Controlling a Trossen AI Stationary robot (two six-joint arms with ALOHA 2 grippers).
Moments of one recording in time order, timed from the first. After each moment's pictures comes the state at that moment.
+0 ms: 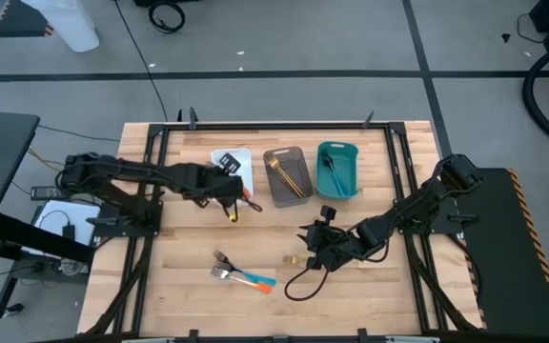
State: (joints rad) left arm 0.02 1.45 1.05 -0.90 -0.65 0.87; right arm 0.50 1.63 0.88 -0.11 0.77 0.40
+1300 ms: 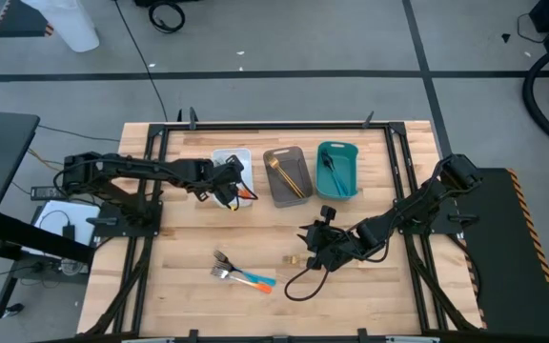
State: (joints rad) left arm 0.18 1.45 0.84 -0.54 -0.46 1.25; right arm 0.50 1.63 0.88 -0.11 0.77 0.40
